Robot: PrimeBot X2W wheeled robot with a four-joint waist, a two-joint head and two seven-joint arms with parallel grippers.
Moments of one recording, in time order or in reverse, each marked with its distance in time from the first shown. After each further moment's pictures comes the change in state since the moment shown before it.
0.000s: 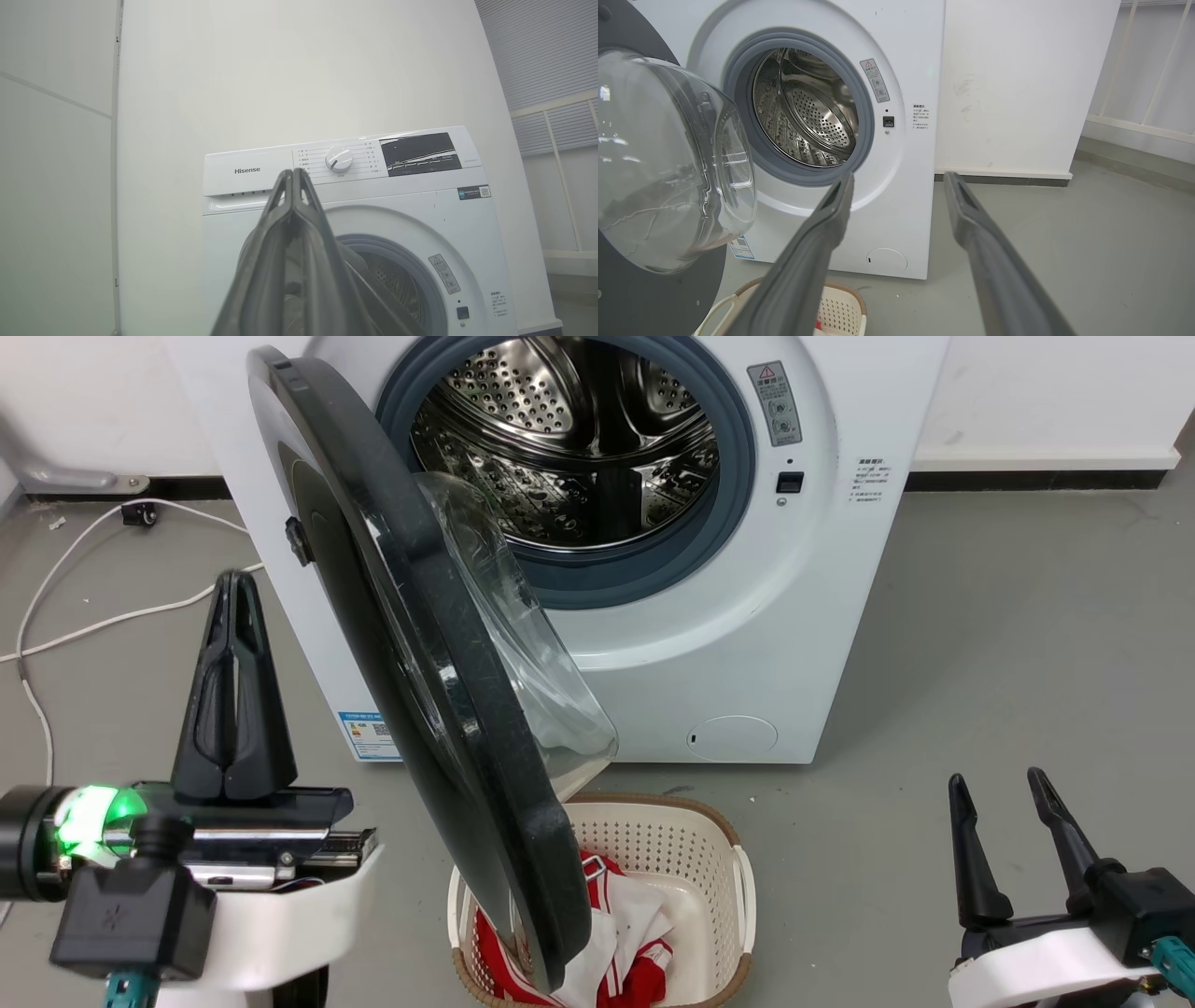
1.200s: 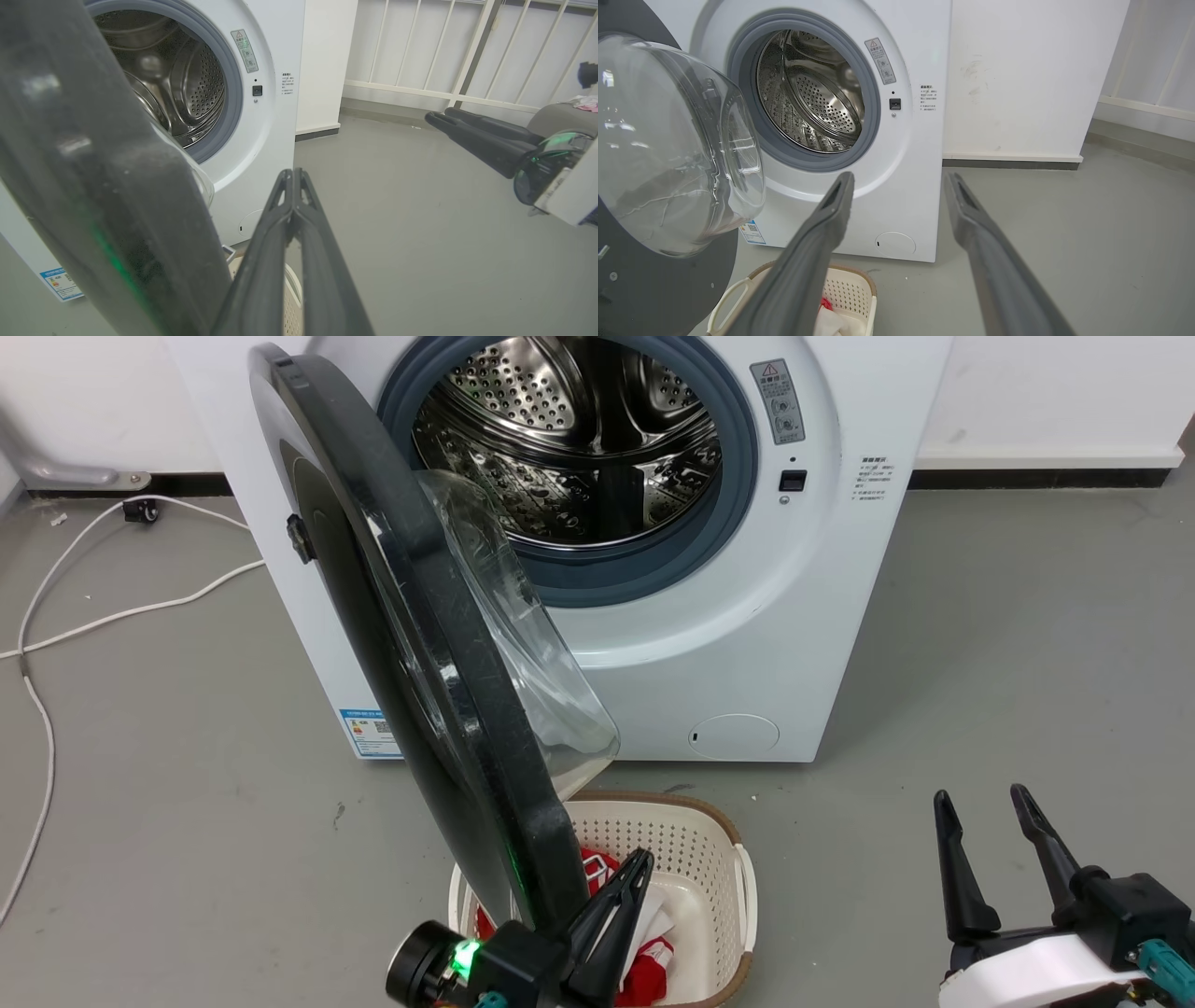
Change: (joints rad) left arm 0.183 0.002 -0.471 0.259 -0.154 -0.065 0.211; right arm 0.017 0.000 0.015 0.004 0.021 0.000 0.034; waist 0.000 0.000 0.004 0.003
